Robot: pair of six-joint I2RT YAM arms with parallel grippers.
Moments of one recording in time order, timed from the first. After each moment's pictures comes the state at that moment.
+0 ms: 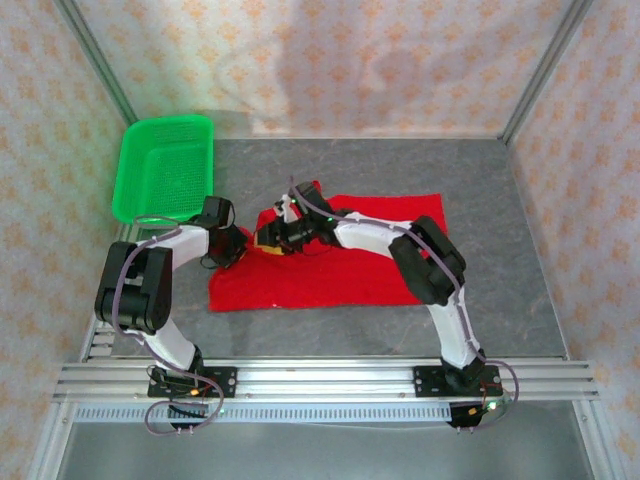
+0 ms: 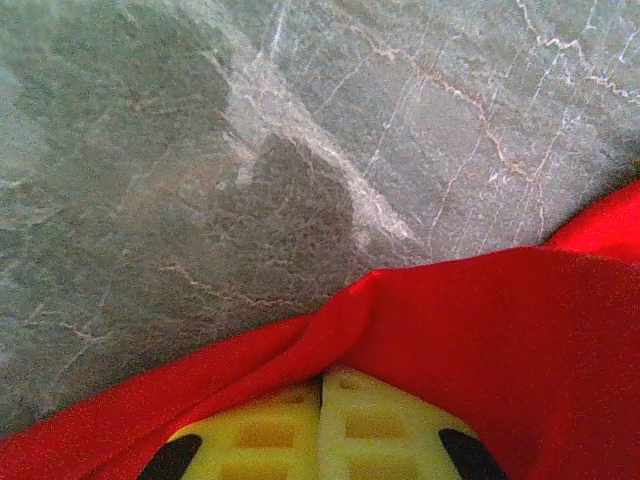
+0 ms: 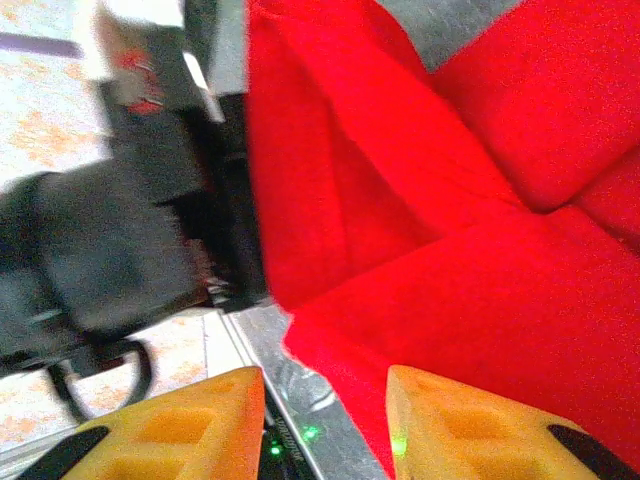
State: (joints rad) left arm -0.07 1.66 0.84 -0.35 0.16 -1.00; right arm 0.75 2.09 1.48 -0.04 -0.72 0.96
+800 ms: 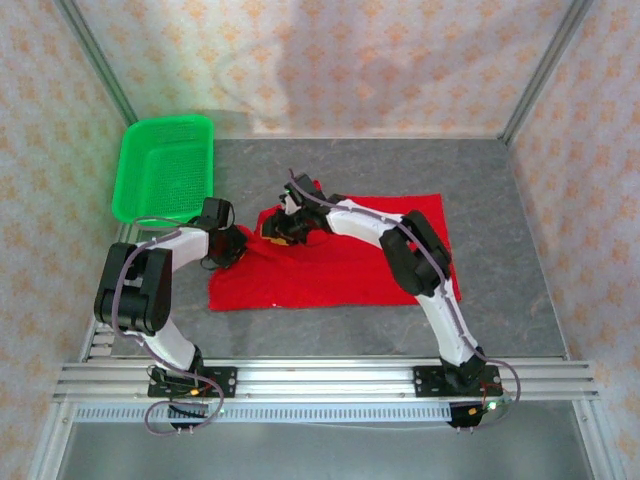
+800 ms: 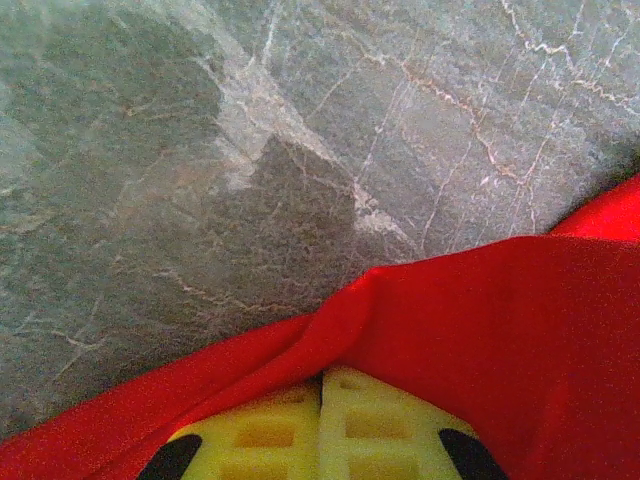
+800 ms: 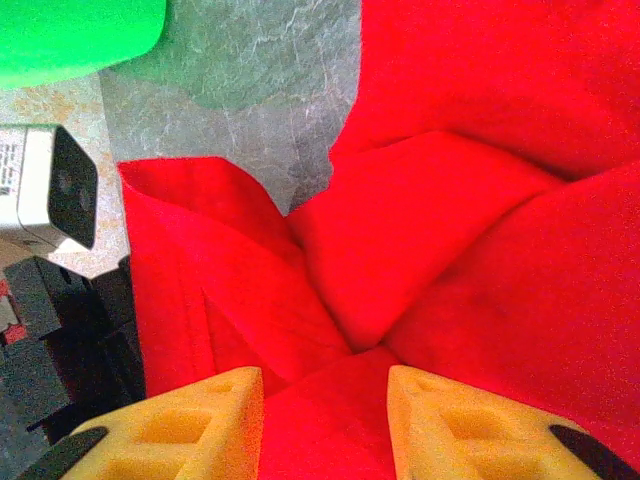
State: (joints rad) left arm -0.07 1.66 0.83 -0.32 0.16 -1.00; right arm 0.75 2.28 1.74 -0.34 -0.58 0.88
